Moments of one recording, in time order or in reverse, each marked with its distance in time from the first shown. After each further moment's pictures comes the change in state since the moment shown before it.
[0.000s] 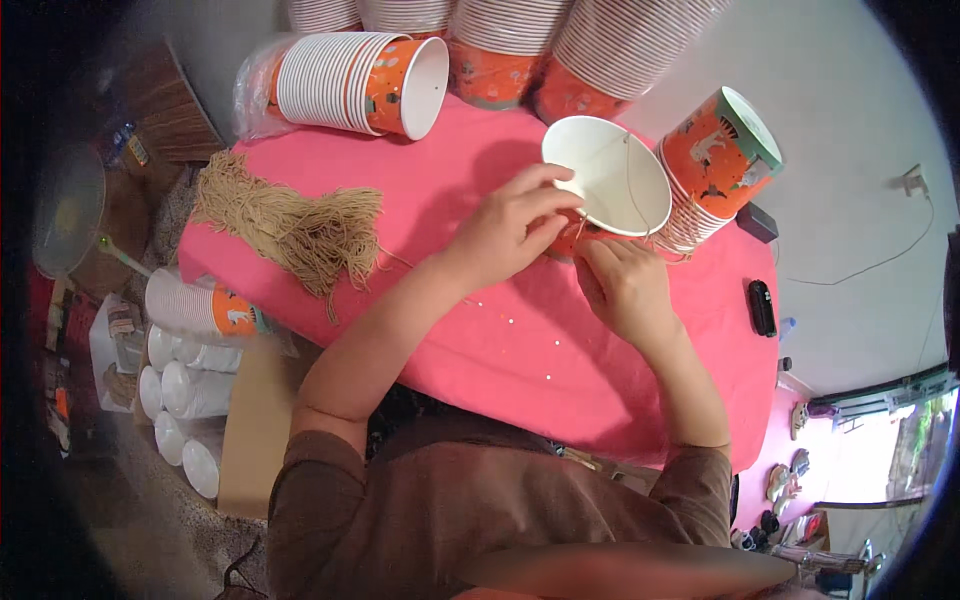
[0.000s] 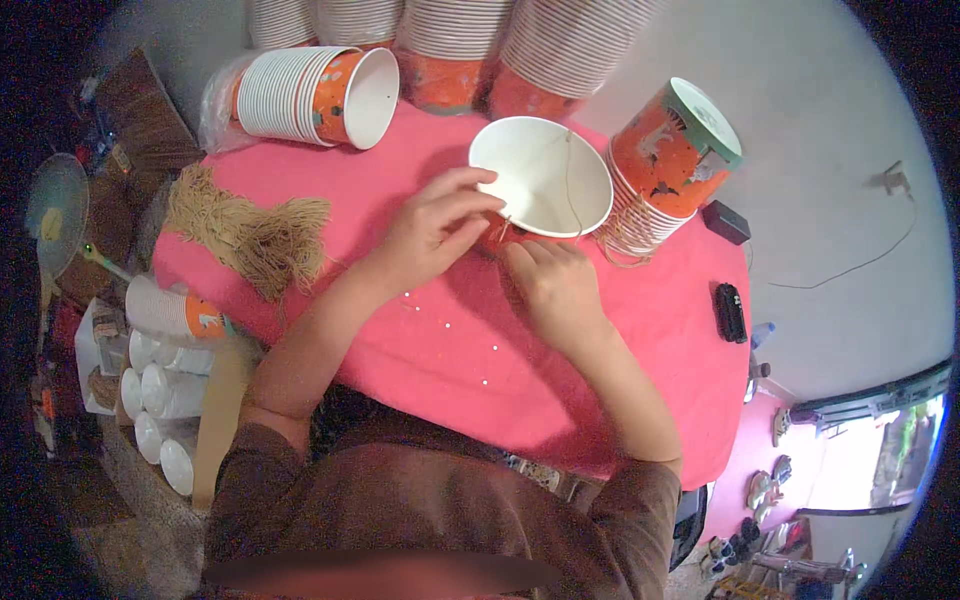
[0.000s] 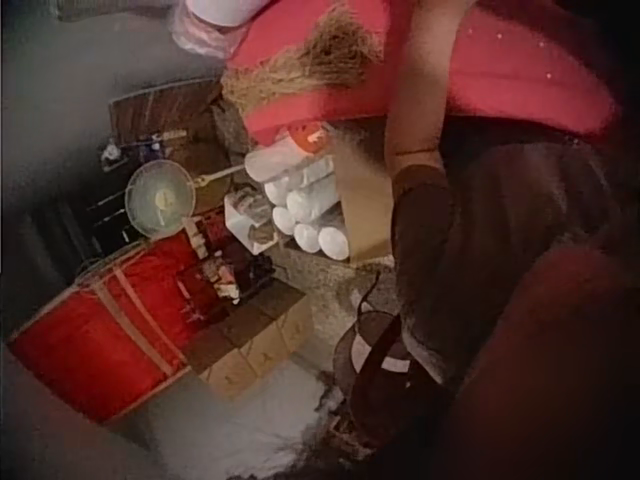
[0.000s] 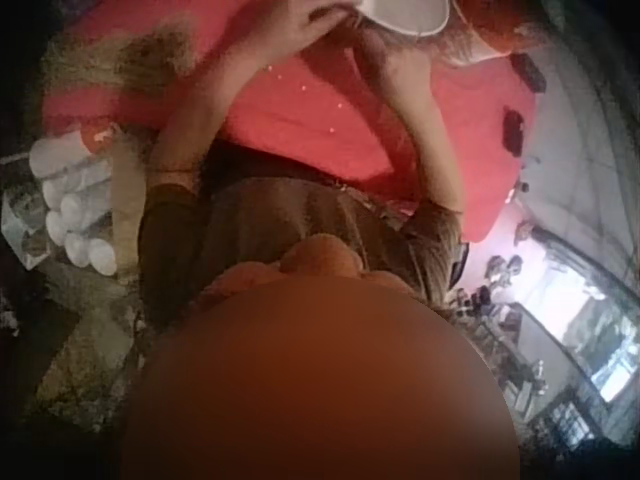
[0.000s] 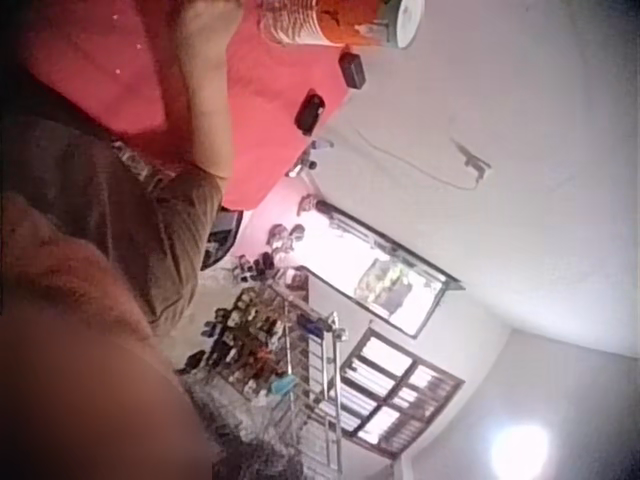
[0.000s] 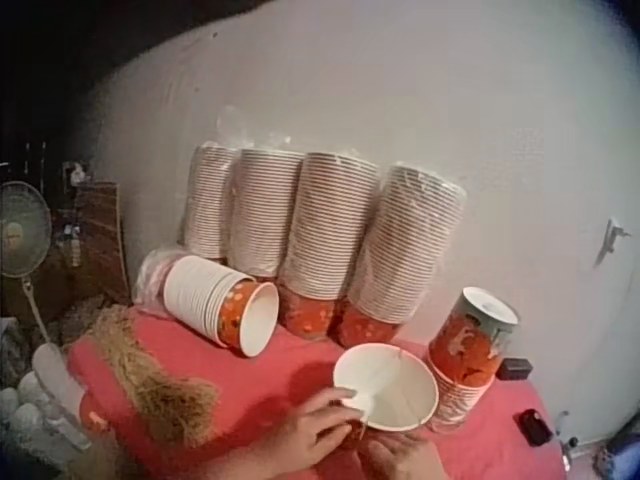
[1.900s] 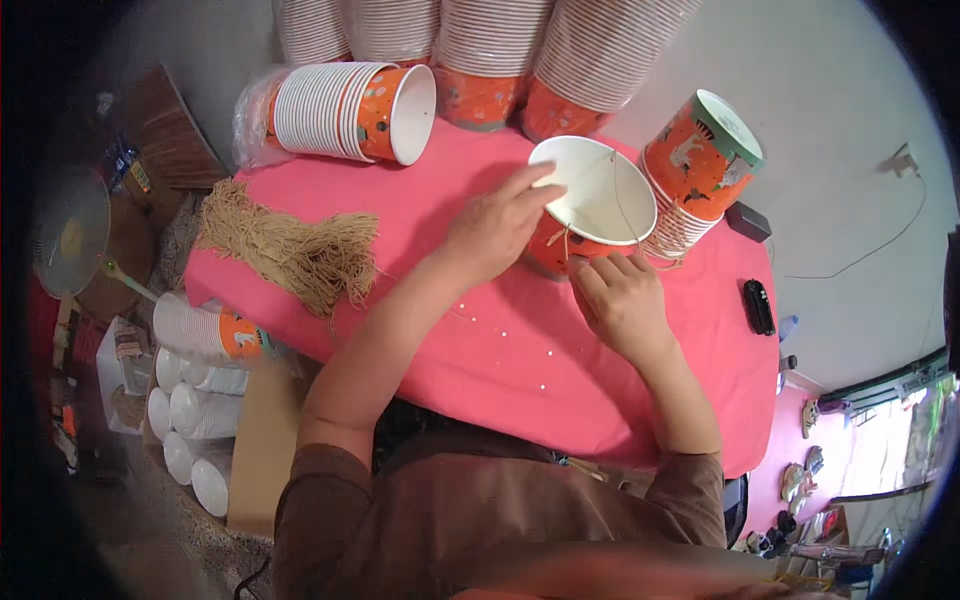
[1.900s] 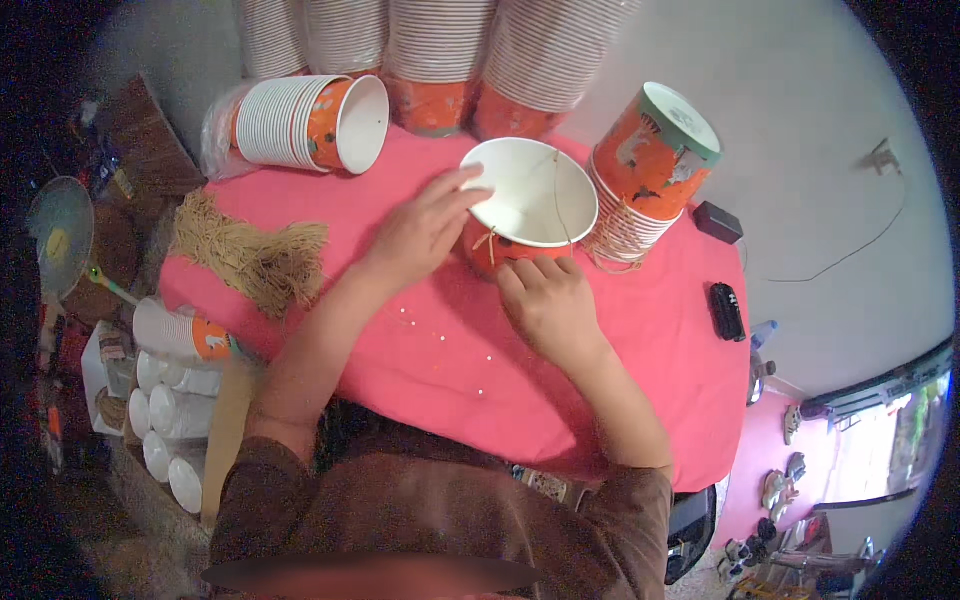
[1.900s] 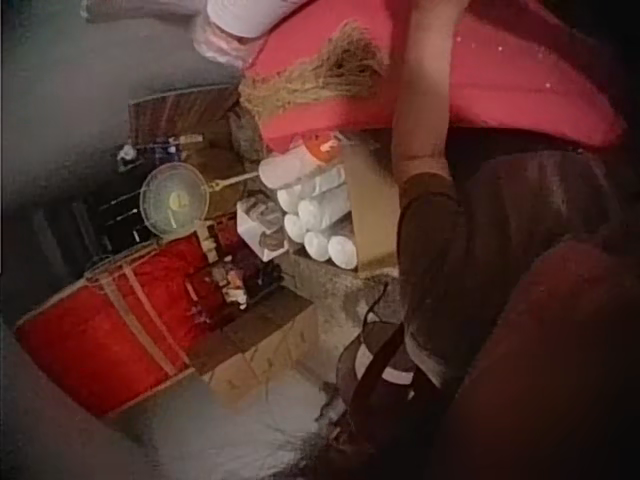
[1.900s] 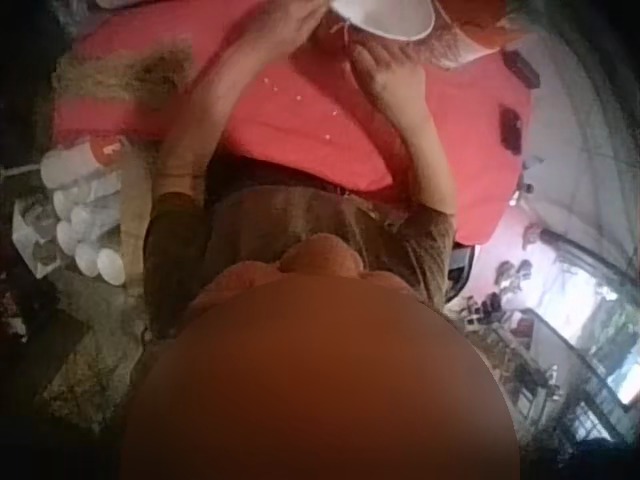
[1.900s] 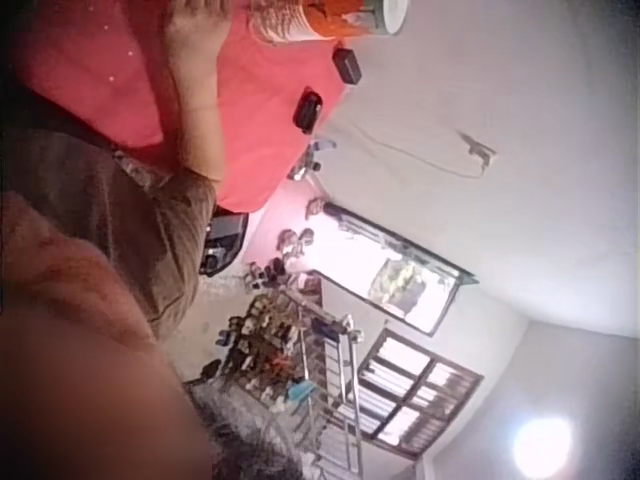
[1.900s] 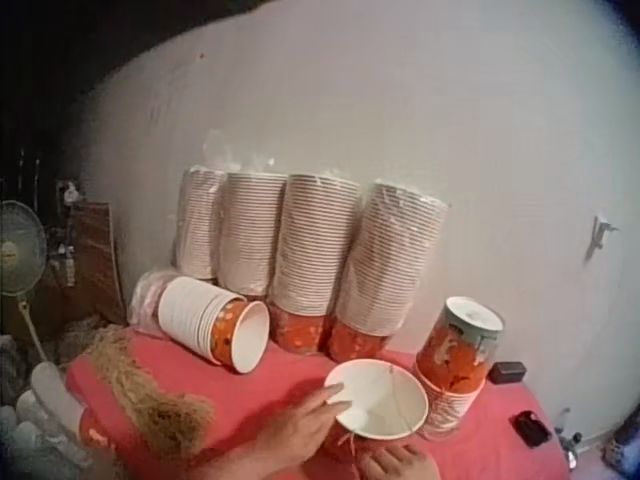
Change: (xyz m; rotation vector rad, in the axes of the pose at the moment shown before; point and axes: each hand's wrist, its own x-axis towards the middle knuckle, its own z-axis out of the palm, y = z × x) left_hand 0.016 -0.001 -0.004 0.292 0.004 0.024; right_hand -0.014 -0.002 -0.013 -0.240 0.003 -0.022
